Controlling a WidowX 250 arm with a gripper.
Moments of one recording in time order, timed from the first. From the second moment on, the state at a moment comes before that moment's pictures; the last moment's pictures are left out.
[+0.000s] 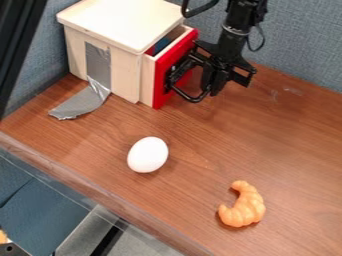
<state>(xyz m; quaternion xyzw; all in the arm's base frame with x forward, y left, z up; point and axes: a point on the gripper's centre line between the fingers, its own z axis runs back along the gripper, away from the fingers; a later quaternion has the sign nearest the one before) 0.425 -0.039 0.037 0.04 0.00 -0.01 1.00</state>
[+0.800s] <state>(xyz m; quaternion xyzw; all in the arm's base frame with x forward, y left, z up) 0.432 -0.086 0.048 -0.02 0.01 0.00 1.00</state>
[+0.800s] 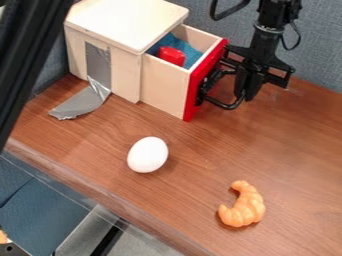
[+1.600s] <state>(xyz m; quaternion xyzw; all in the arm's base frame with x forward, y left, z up) 0.433 -0.112 0.053 -0.05 0.02 0.01 1.00</state>
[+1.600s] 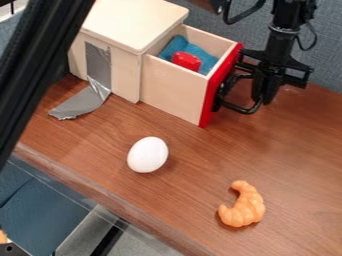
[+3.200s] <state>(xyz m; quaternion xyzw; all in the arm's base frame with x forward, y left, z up) 0.423 -0.133 0.062 -0.07 0.05 0.01 1.00</state>
